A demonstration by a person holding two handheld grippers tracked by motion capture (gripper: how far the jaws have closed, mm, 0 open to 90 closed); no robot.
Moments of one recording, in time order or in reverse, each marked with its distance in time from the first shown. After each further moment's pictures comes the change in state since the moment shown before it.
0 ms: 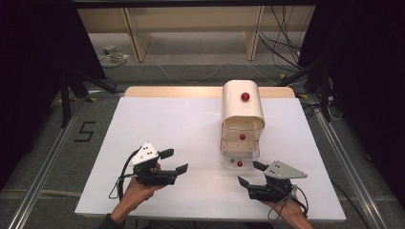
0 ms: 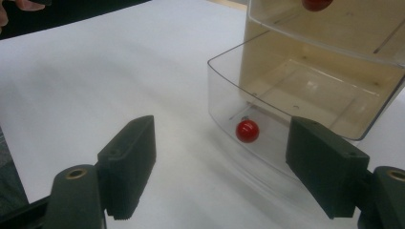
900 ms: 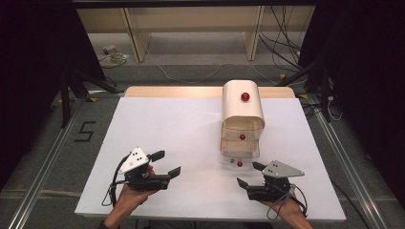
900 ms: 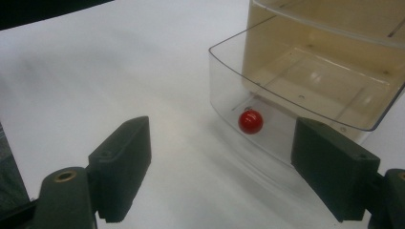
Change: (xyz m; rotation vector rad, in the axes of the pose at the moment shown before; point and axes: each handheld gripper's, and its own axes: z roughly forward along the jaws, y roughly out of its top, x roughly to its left) left arm 0.001 -0.010 -0.020 -0.065 0.049 -0.013; right arm -0.001 -0.002 0.005 0.036 0.010 0.004
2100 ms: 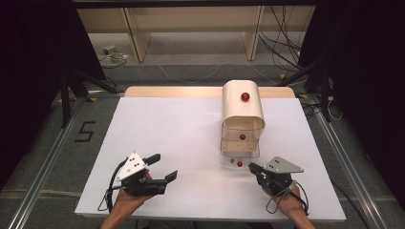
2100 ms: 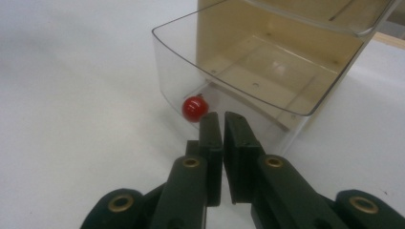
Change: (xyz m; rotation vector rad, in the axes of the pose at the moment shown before) left arm -0.003 -0.009 -0.009 0.006 0.041 0.033; right arm -0.017 -0.004 0.007 0.034 -0.129 -0.021
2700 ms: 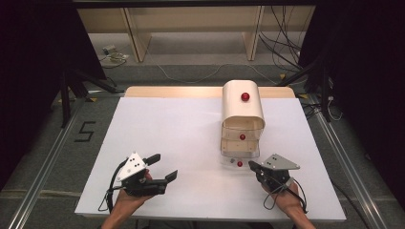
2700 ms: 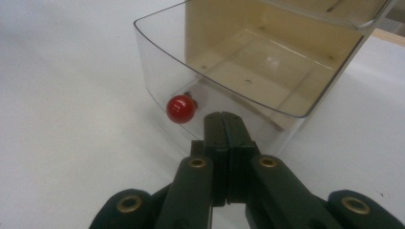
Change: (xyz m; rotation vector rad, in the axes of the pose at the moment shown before) left arm 0.000 -0.001 0.001 0.004 0.007 0.005; right arm -0.003 0.001 0.010 0.023 -0.023 -0.004
